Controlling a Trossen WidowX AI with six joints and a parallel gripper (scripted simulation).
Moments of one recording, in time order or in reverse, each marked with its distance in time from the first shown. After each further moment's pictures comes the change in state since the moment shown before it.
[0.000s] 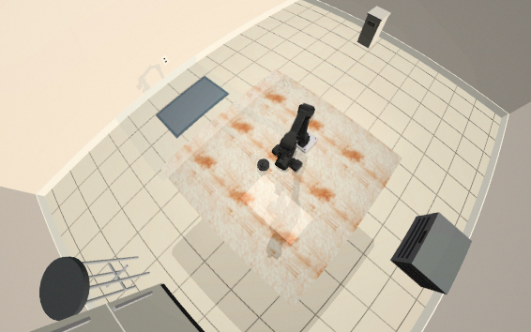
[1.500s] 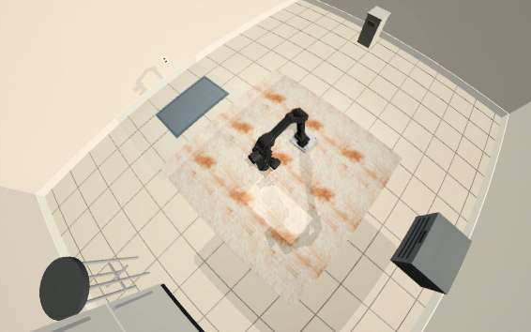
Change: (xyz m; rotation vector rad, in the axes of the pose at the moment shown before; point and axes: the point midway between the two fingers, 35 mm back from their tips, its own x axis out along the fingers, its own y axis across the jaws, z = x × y) arm 0.040 -0.107 0.059 0.002 0.002 -0.015
